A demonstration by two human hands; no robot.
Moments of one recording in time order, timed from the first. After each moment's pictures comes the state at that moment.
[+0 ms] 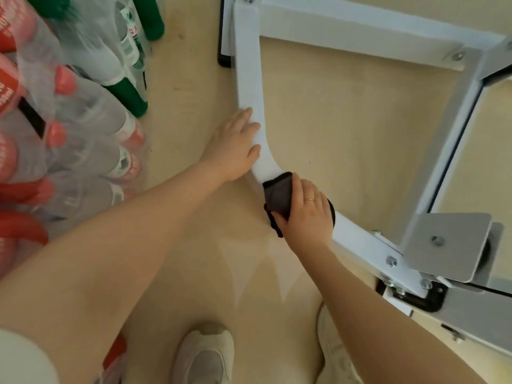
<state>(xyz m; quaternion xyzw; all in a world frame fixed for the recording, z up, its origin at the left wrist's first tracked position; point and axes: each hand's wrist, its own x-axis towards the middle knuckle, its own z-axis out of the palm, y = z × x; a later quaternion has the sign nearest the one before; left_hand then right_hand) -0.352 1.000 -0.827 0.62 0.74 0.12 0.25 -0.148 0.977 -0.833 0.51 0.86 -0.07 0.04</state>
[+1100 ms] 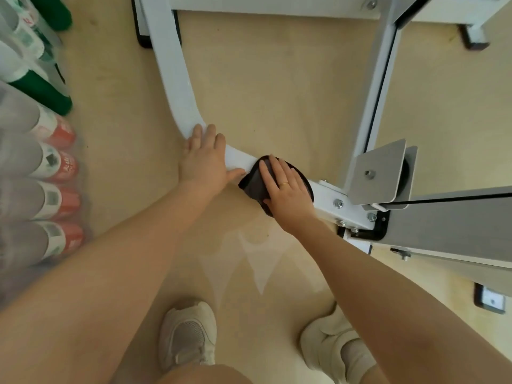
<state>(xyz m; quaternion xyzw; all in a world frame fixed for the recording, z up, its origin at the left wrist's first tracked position) -0.258 0.968 -0.818 0.62 0.75 -0.02 0.22 -0.064 0.969 -0.832 0.45 0.88 -0.08 0.14</state>
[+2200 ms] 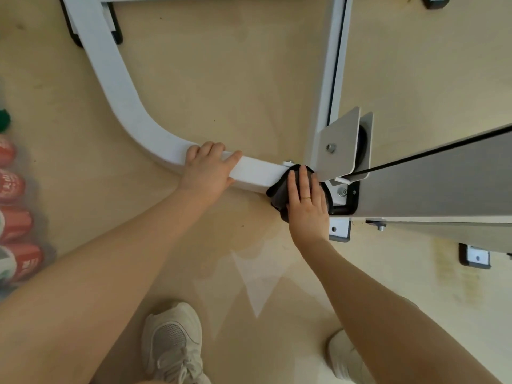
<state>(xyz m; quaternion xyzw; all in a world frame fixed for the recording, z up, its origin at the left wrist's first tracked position) -0.190 0.969 -0.821 0.76 0.63 -0.03 0.16 0.023 0.928 -0.833 0.64 0.76 -0.07 0.12</state>
